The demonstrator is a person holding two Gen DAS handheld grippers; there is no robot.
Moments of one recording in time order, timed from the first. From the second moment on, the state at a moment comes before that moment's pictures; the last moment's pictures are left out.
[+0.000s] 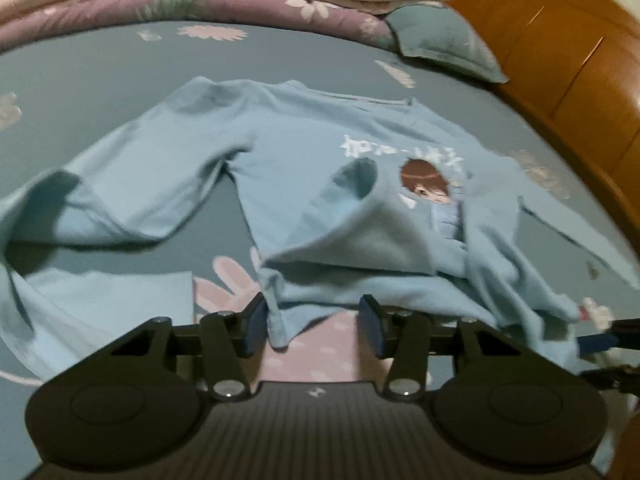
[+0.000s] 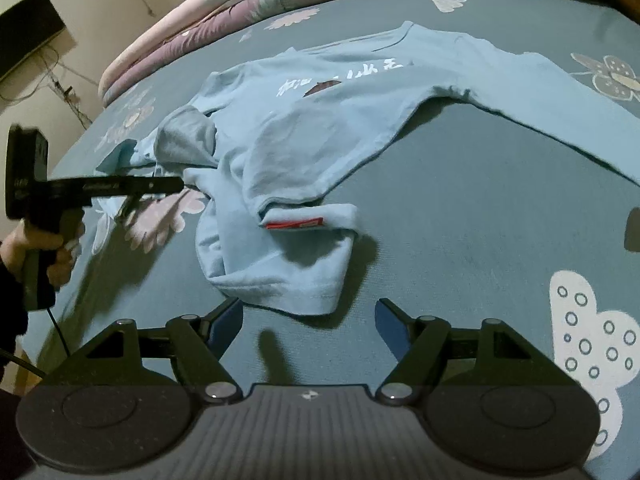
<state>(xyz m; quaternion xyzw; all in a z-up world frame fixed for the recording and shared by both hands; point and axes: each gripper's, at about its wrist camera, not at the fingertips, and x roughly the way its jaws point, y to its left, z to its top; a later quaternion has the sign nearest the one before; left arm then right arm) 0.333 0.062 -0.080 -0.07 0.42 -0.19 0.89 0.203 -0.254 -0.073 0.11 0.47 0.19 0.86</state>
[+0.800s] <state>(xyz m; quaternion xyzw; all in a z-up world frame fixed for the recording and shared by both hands) 0.348 0.112 -0.114 -0.26 0.39 -0.24 0.85 0.201 -0.270 -0.081 0.18 0.46 0.20 0.85</state>
